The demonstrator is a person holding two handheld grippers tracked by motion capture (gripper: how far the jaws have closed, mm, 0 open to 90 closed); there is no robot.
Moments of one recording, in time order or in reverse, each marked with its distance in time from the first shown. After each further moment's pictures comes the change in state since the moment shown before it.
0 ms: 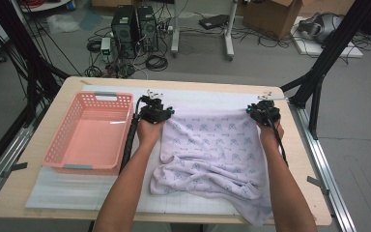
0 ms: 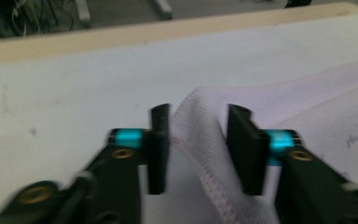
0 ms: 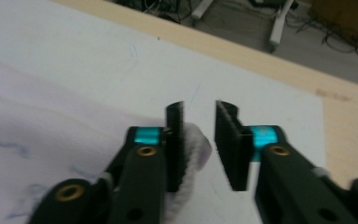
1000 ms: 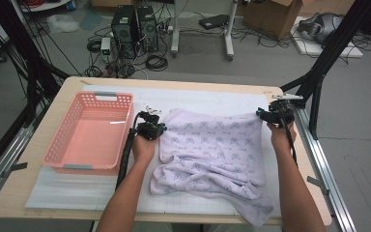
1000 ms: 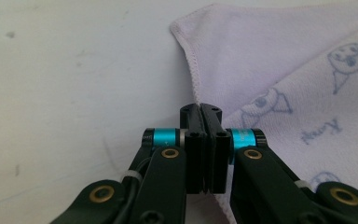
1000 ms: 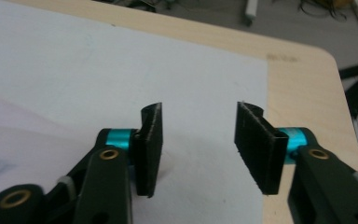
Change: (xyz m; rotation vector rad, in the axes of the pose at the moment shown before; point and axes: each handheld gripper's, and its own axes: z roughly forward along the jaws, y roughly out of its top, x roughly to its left) left arm -0.002 -0.045 -0.019 0.103 0.027 0.053; right arm -0.028 -0.003 -0.028 0.074 -0.081 0.119
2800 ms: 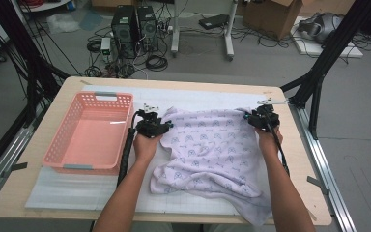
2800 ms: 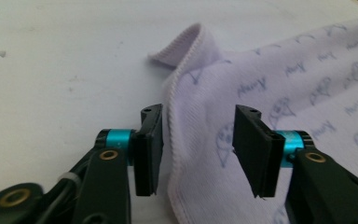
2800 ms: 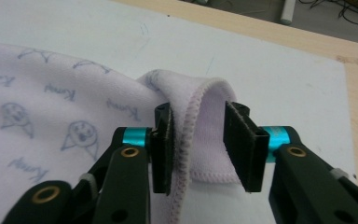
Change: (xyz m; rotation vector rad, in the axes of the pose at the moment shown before) left arm -0.002 0.004 -0.004 -0.111 -0.088 -0.075; right arm 0.034 -0.013 0.020 -0.020 0.110 -0.051
